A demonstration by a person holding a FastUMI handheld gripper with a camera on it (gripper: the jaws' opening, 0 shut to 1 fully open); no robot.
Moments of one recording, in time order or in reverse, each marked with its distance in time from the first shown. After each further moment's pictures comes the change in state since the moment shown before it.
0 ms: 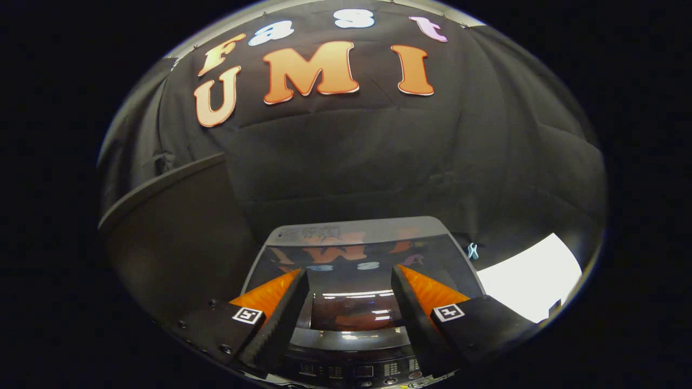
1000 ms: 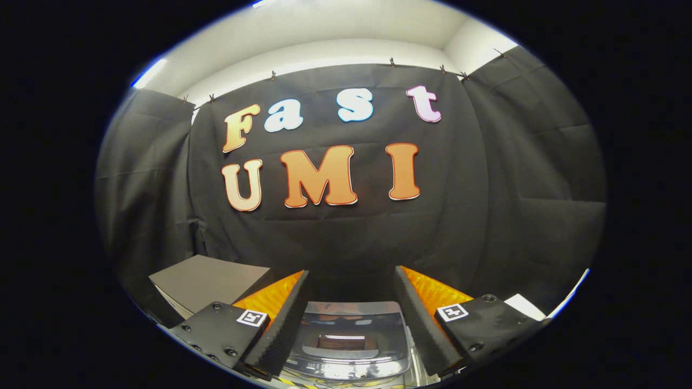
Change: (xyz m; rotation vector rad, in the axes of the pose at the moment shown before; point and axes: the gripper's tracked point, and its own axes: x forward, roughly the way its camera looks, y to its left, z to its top) arm -0.246 -0.061 0.198 -0.057 -0.345 0.033
